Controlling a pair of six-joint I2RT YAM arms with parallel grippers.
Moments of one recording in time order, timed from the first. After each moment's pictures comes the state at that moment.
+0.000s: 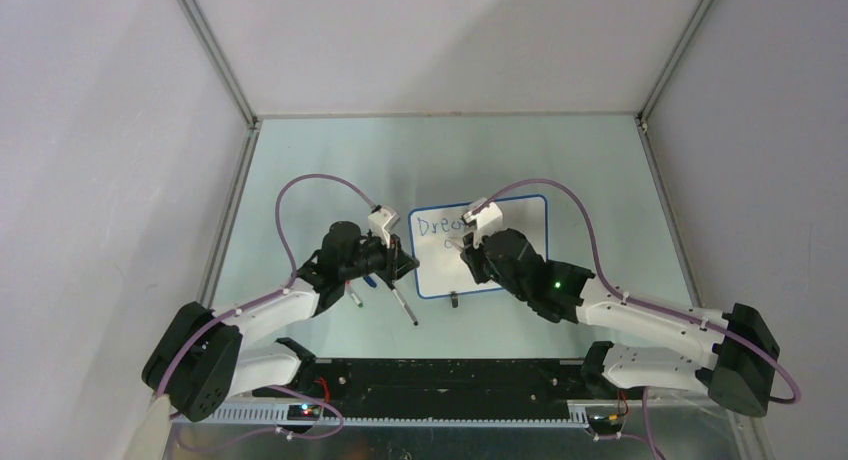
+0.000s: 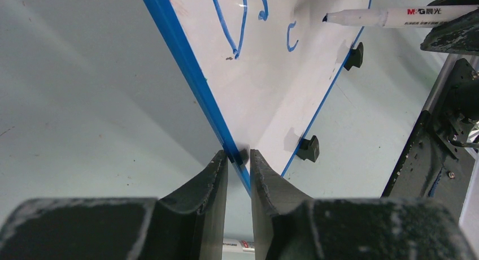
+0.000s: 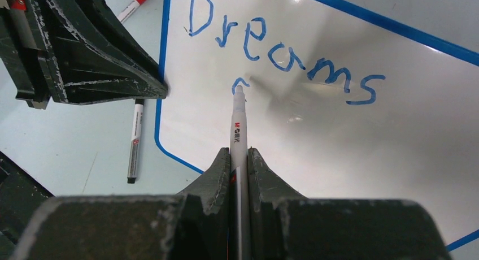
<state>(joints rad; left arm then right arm) -0.55 1.17 0.41 0.33 0.43 -0.23 1.03 1.10 0.76 -0.16 0.36 0.23</state>
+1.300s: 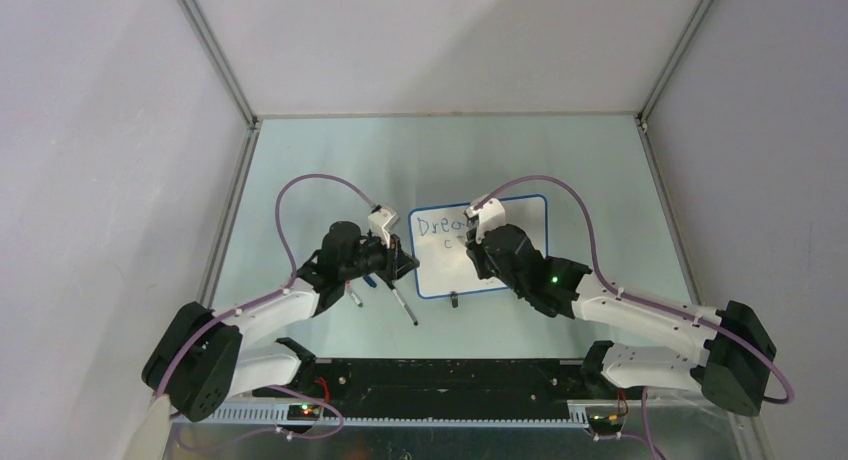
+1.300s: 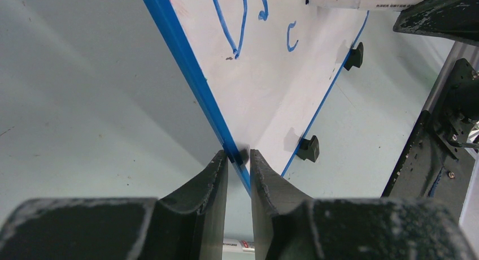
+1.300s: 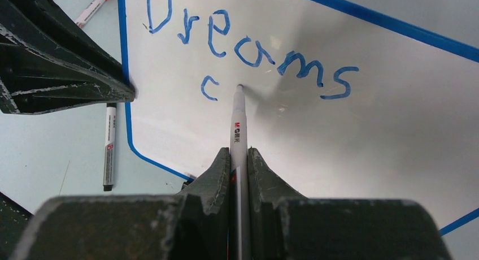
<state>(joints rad) -0.55 1.17 0.41 0.33 0.43 -0.23 0.98 1.13 0.76 -0.17 0.37 0.23</state>
